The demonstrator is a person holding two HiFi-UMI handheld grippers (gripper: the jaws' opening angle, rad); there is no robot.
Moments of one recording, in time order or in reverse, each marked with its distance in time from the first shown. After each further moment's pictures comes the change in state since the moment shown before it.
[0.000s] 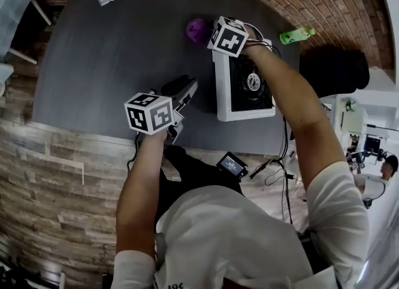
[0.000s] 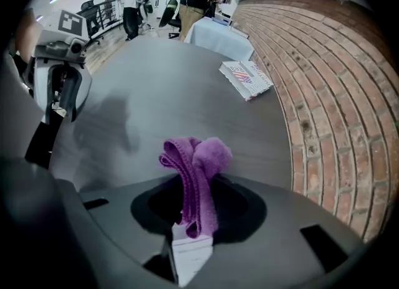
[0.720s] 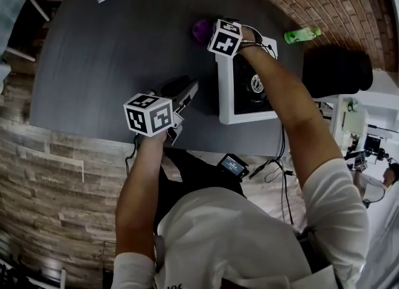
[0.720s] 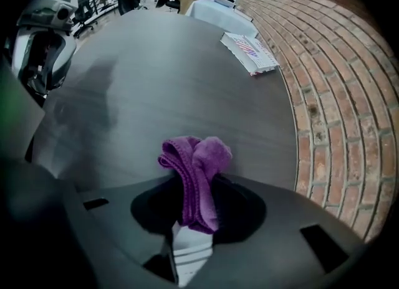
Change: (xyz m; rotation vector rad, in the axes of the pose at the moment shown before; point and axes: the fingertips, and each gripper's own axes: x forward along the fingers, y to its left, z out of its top) left arm 0.006 0.016 -0.005 -0.012 0.027 -0.002; right arm 0.050 -0.007 -0.033 -0.022 0.125 -0.035
